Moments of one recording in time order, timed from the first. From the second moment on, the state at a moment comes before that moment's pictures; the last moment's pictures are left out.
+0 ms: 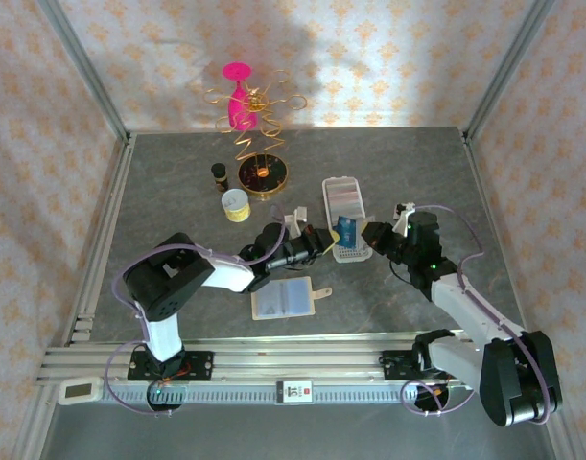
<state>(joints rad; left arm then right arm) -0.77 1.81 0.72 0.93 0.27 -1.38 0.21 1.04 0.46 0.06 -0.43 0.82</state>
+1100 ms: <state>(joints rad) -0.79 1.48 0.61 0.56 0.10 -1.11 0.32 1.39 0.67 -0.17 -0.05 0.50</state>
